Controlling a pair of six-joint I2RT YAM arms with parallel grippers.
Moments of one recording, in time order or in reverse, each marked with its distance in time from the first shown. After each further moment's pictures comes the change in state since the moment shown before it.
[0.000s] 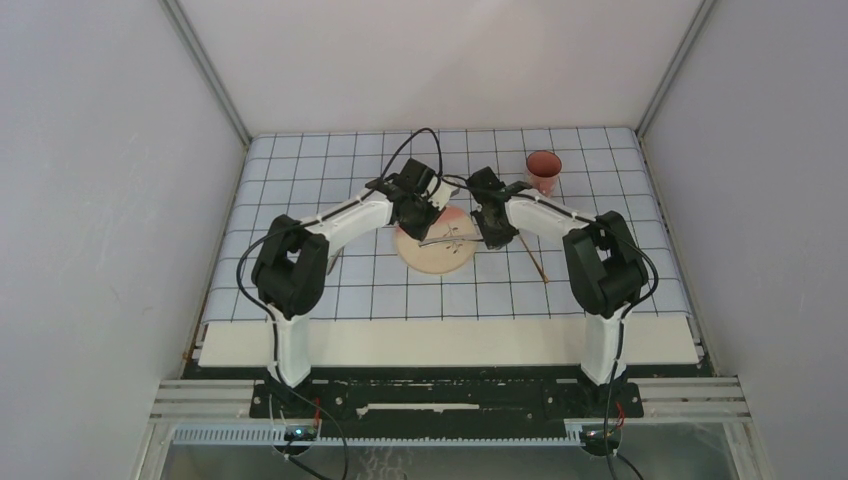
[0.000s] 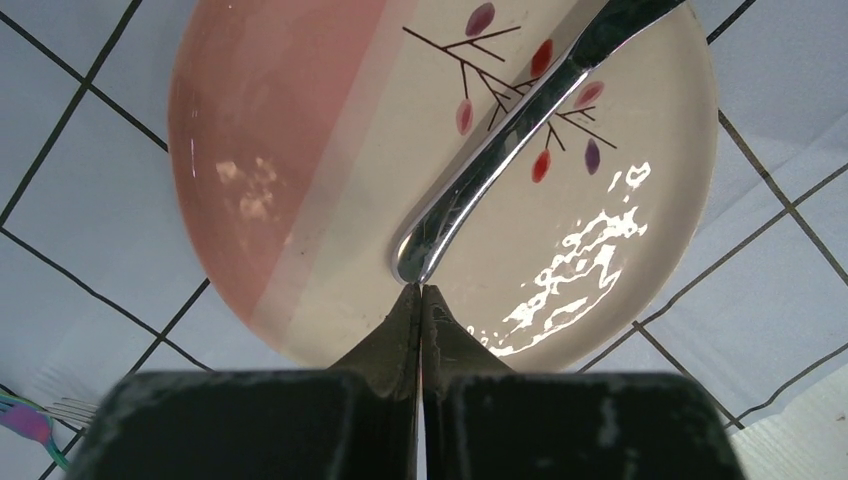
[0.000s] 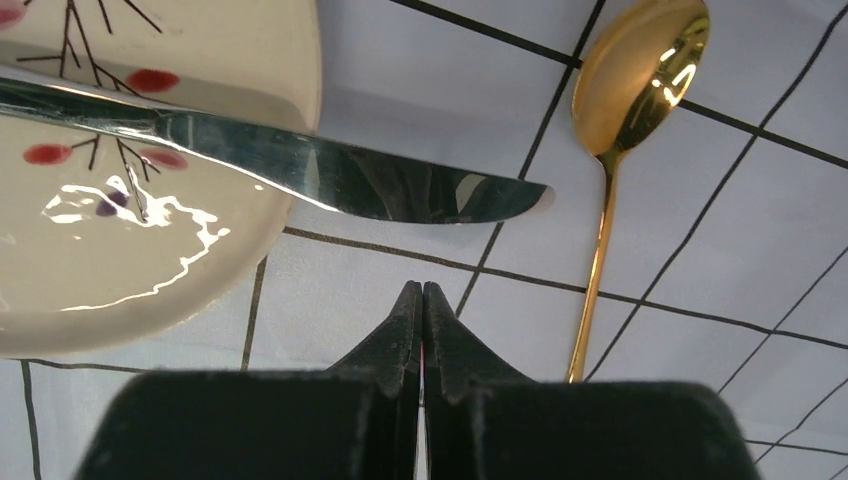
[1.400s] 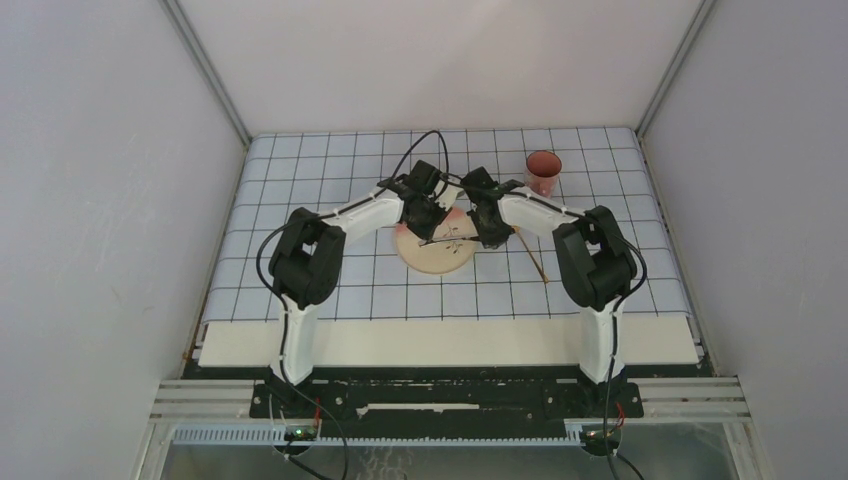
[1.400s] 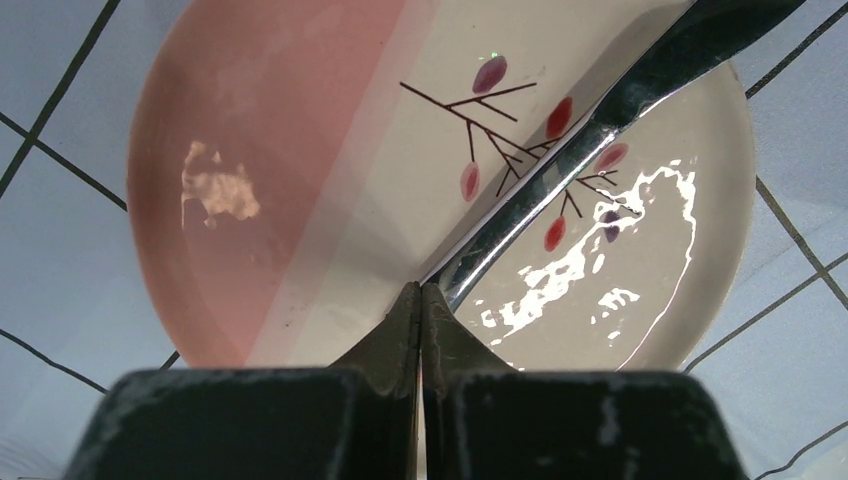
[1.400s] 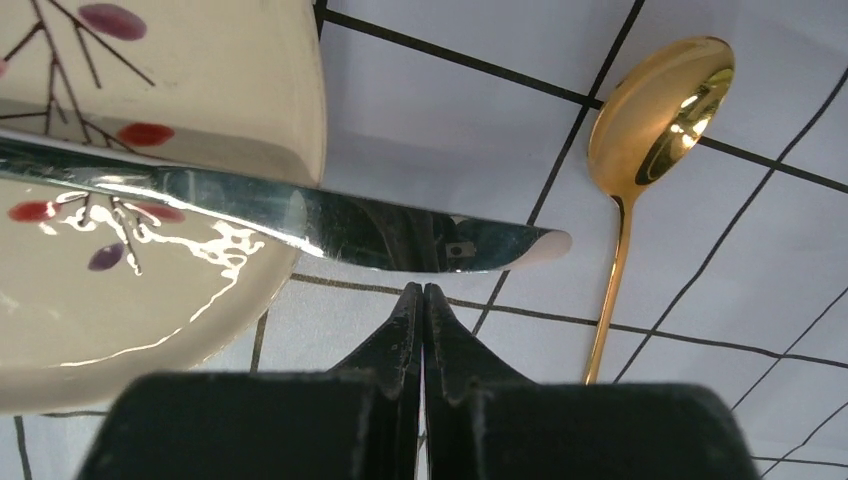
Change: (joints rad) left arm -0.006 0.122 0.077 0.020 0.009 -0.016; right arm 0.009 0.071 0.057 -0.008 0.019 0.007
